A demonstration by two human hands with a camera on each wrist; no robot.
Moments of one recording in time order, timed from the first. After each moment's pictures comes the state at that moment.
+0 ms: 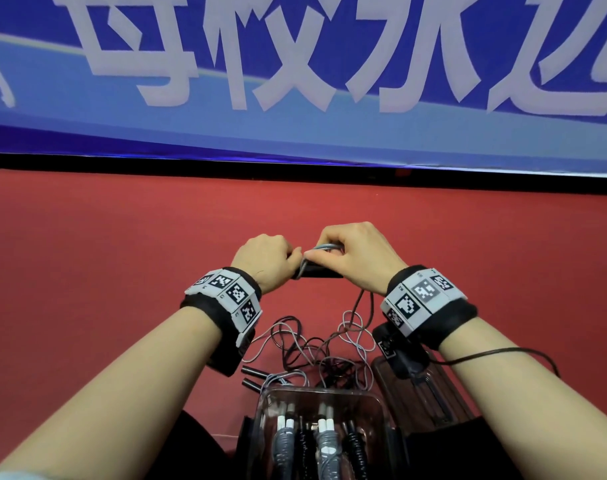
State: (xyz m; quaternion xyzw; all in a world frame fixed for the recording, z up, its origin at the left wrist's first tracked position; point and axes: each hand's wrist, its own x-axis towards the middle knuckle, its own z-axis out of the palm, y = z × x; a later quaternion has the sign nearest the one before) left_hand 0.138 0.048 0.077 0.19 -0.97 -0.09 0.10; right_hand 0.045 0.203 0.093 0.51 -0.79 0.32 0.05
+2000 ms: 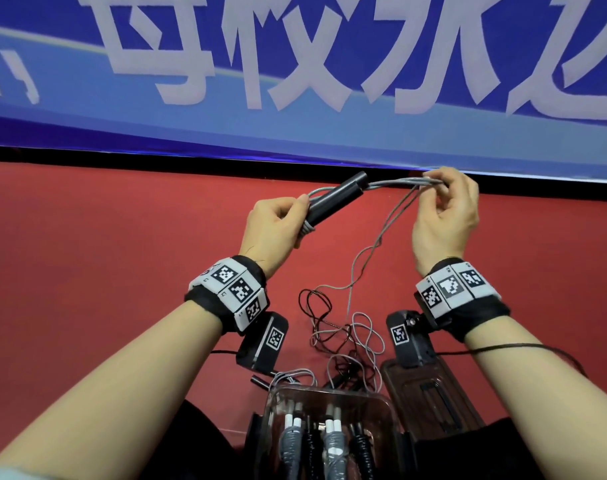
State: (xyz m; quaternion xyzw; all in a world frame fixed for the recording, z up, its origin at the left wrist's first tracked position) left_hand 0.142 0.045 0.099 0.12 -0.80 -0.46 0.37; right_hand 0.001 0.215 0.100 0.23 -0.63 0.67 0.33
